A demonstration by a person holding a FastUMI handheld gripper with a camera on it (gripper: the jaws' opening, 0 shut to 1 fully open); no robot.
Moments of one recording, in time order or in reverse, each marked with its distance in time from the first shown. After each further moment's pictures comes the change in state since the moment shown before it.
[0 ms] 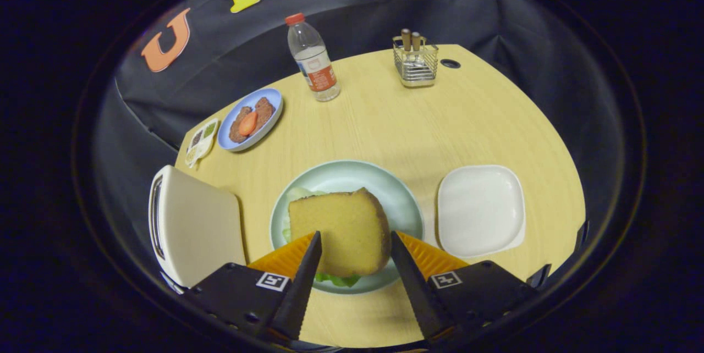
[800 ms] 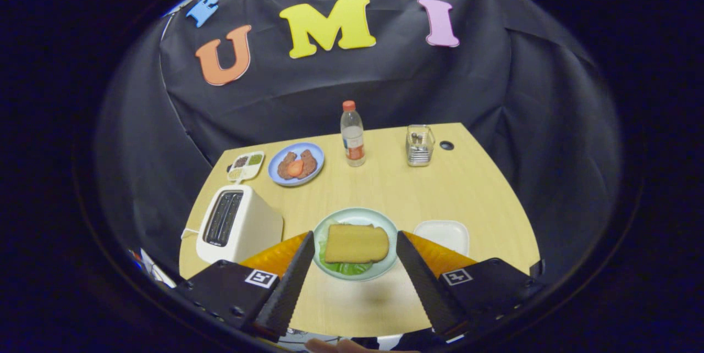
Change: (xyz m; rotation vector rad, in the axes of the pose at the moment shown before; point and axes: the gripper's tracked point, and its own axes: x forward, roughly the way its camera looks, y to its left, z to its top) arm -0.180 0.020 0.034 -0.168 -0.328 0.005
